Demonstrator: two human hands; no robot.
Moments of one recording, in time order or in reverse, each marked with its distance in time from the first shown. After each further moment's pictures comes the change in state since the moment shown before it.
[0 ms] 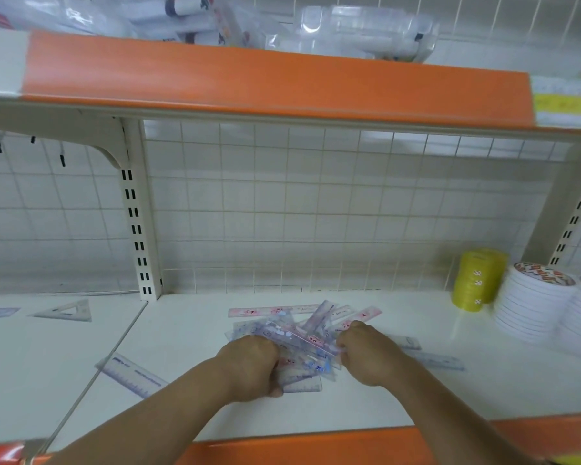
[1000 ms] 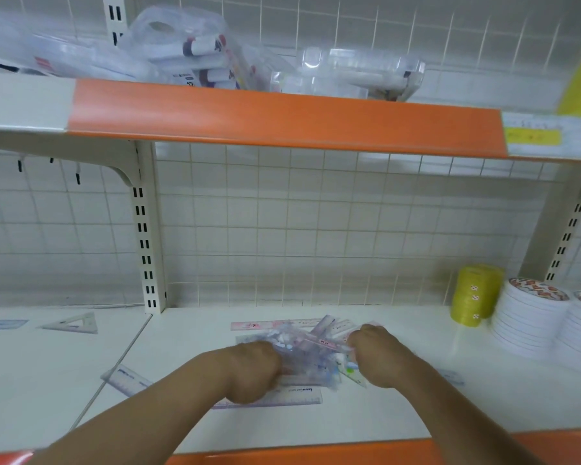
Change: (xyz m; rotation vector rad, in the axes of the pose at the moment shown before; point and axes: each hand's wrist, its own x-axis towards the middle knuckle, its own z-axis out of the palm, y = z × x) left_hand -0.006 -0.005 -0.022 0.049 -0.131 0.127; right_hand 0.001 0.013 -0.018 -0.083 0.020 0.004
